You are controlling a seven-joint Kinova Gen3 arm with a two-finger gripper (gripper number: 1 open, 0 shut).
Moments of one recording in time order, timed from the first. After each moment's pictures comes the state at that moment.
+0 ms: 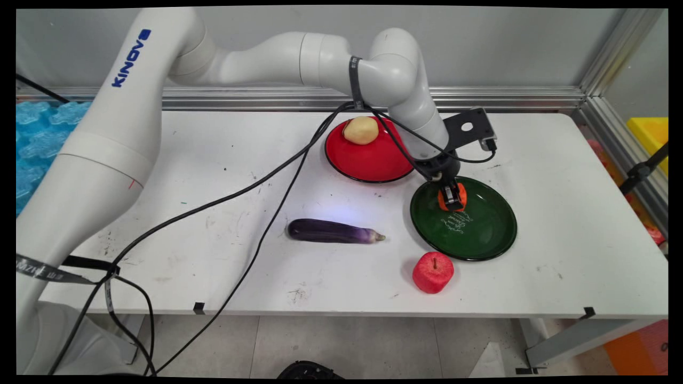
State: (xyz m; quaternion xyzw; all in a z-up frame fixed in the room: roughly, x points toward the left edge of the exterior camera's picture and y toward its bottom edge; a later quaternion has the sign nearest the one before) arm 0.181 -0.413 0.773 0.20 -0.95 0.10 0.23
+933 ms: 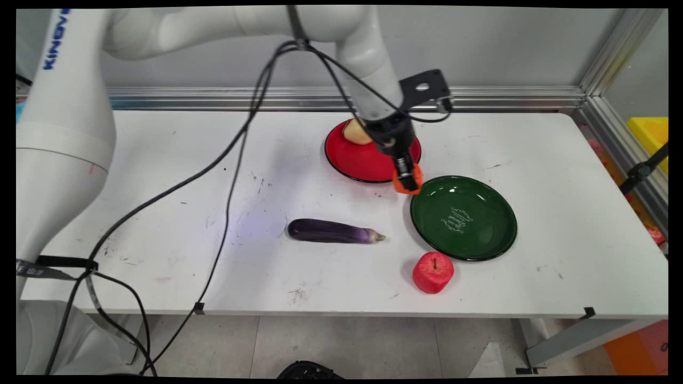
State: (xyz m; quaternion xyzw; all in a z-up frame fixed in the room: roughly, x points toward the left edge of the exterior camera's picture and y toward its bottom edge) arm 0.264 -0.383 0.854 0.22 -0.96 0.06 0.19
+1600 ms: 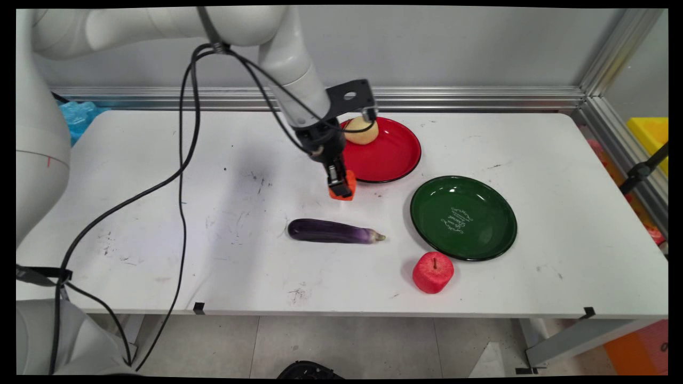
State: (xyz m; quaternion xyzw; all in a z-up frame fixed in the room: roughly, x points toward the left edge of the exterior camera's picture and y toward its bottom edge) arm 0.356 -0.331 0.848 0.26 -0.96 0.06 0.13
